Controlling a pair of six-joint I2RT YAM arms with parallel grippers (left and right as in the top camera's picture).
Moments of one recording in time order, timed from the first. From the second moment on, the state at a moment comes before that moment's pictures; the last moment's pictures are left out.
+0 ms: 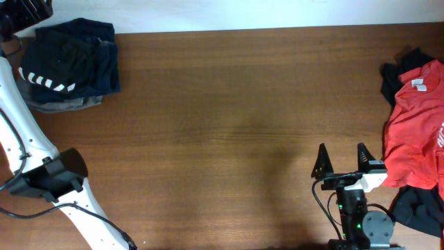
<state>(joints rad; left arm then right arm) 0.41 2.33 2.91 -1.15 0.42 -0.12 -0.07 0.01 0.05 0.05 -0.09 0.17</state>
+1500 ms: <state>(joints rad) 0.41 2.33 2.91 -1.15 0.42 -0.12 -0.07 0.02 0.01 -0.07 -0.05 0.17</state>
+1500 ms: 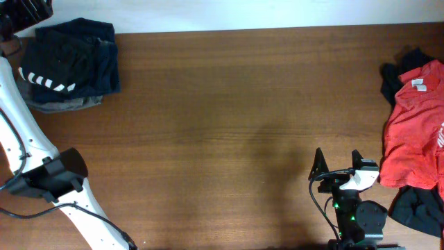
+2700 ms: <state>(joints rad) 0.25 2.16 2.69 -1.24 0.20 -0.12 -0.07 0.02 0.01 -0.07 -0.05 0.17</state>
